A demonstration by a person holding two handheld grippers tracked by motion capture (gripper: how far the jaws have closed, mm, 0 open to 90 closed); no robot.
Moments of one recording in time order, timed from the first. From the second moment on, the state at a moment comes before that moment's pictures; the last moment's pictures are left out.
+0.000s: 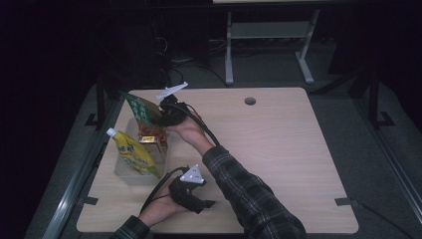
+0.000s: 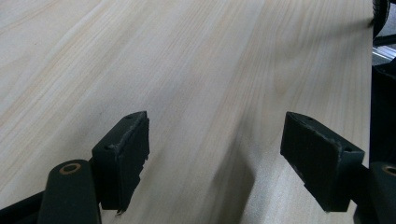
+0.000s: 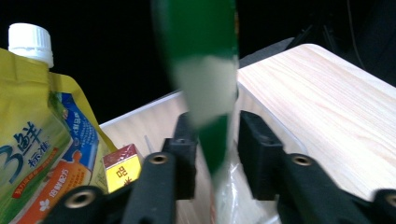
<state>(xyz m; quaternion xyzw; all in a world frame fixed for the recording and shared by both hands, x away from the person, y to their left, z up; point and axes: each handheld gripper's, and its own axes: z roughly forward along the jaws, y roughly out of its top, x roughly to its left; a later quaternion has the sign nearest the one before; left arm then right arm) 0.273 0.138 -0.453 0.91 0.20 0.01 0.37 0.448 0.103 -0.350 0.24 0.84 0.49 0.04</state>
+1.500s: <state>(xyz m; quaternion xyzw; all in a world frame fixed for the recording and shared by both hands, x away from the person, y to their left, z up) 0.275 0.141 -0.452 0.90 0.21 0.01 0.38 0.350 -0.150 -0.393 0.30 0.83 0.46 0.10</state>
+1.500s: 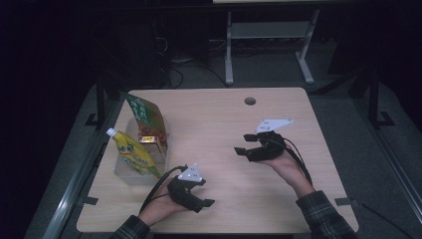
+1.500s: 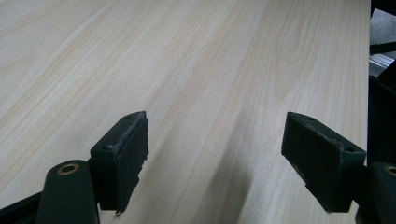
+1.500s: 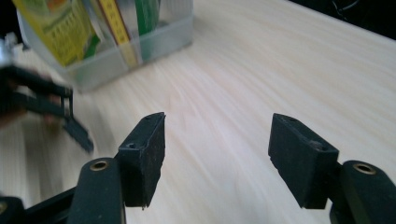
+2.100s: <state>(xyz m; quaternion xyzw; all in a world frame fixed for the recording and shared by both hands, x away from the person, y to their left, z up) 0.276 0.145 -0.454 0.90 0.21 0.01 0.38 0.297 -0.199 -0.433 0.32 0.85 0.40 0.10</state>
